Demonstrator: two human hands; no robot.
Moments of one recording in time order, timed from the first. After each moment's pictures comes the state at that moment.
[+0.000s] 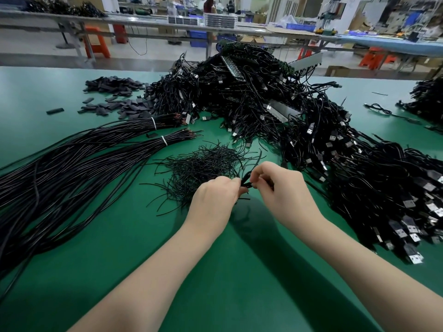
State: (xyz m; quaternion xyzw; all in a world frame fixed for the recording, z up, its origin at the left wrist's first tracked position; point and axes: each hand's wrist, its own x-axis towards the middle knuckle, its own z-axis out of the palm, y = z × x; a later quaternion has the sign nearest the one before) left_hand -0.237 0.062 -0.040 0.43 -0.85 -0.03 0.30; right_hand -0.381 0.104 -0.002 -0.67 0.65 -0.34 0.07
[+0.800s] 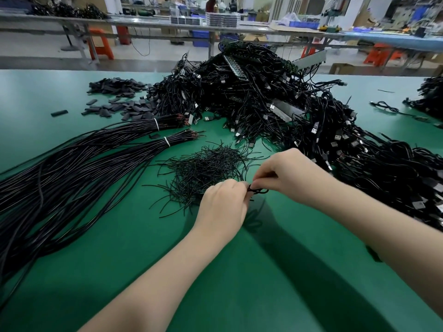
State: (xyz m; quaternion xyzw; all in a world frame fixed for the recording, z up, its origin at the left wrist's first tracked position) left_hand -0.243 0.067 -0.042 0.43 -0.85 -0.07 0.30; right_hand -0.398 0.081 0.043 -0.79 0.60 -0.13 0.07
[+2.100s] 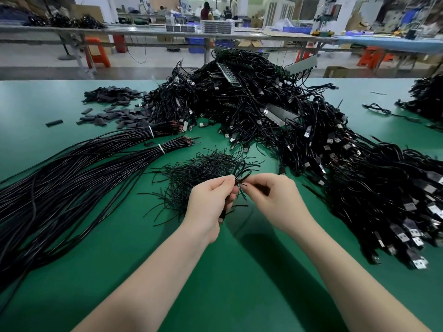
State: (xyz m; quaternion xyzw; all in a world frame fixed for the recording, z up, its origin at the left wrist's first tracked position) left_hand -0.249 0.064 -0.017 0.47 -0.41 -0.64 0.45; right_hand -0.381 0.093 -0.011 -0.64 0.63 -0.41 0.15
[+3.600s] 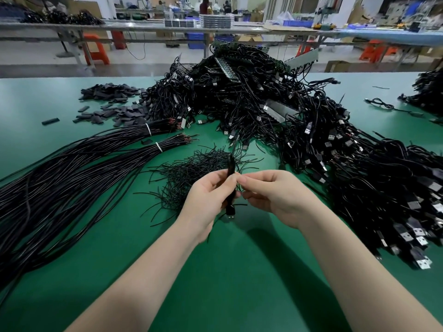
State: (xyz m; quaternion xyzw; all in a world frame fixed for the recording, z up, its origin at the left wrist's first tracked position) left_hand -0.242 0.057 -0.024 0.36 -0.48 -0.66 0.45; right_hand -0.387 0.086 0.005 -0.41 0.56 -0.46 0.56
